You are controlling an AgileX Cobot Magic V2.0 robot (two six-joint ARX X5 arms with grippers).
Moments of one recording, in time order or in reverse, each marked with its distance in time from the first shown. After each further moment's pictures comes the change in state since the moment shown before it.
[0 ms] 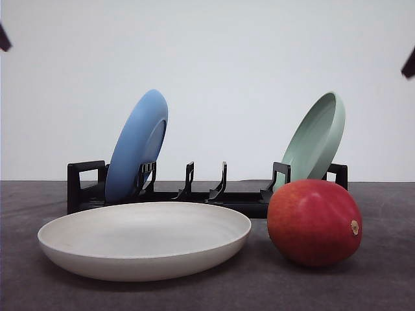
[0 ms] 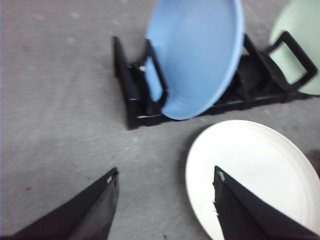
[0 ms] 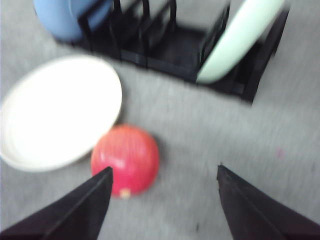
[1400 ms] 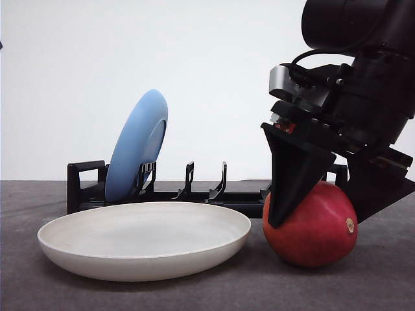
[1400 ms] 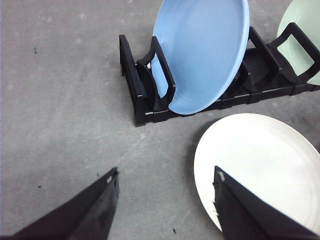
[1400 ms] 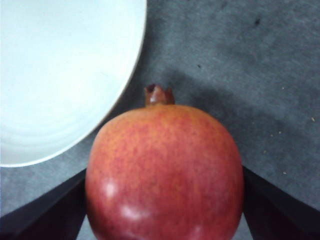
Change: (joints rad) left_arx 0.007 -0.005 0.000 -0.015 0.004 0.052; right_arx 0.309 0.792 0.166 0.194 0.095 0.167
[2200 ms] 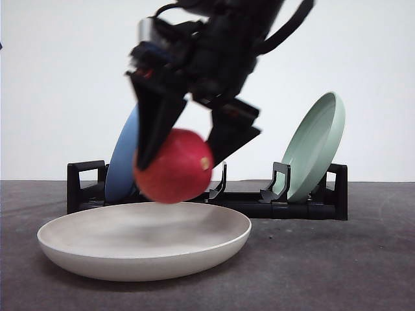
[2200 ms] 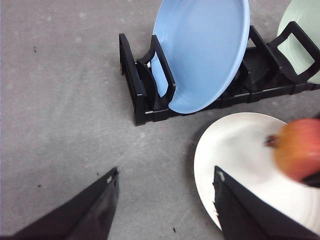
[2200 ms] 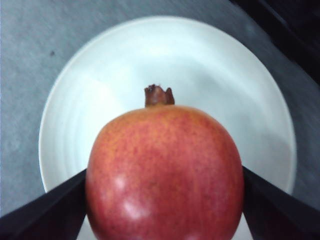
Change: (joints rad) left_arx 0.000 0.000 0.000 -0.003 0.000 0.000; right_arx 0.206 0.372 0.554 -0.145 0.014 -0.156
